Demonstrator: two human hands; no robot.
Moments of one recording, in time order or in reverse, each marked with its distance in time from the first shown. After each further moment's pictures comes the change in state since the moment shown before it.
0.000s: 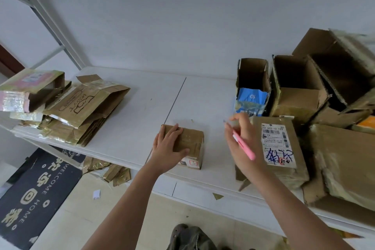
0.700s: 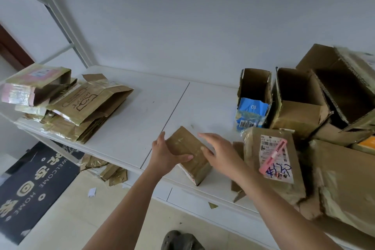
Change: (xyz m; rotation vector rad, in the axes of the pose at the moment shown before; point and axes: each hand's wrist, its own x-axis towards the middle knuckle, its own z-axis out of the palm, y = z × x) left_hand -0.005 0.019 0.002 -0.454 0.095 -0.392; right_hand 0.016 0.004 0.023 -0.085 -0.644 0.095
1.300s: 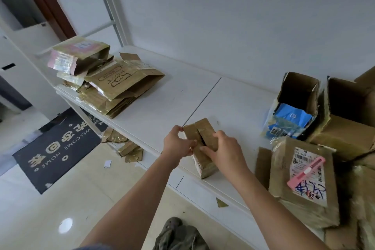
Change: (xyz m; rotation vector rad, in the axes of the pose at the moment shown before) left_hand 0.006 -0.009 -0.019 -0.455 0.138 -0.229; right_hand 0.028 -0.033 0.045 -0.171 0.035 0.095
